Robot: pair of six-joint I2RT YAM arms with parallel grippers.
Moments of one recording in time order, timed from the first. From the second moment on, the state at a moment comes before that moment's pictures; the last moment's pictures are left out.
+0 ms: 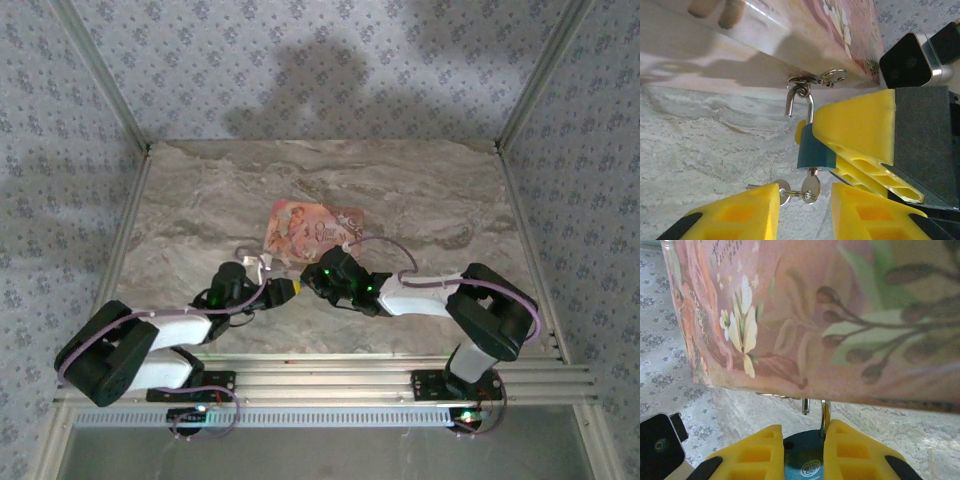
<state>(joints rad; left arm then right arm) -0.60 1.28 0.19 0.63 0.48 -0.92 0.96 1.61 0.73 0.24 0.02 1.45</state>
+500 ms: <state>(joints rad) -0.62 1.28 0.23 0.59 0.45 -0.86 0.96 1.61 0.73 0.24 0.02 1.45</state>
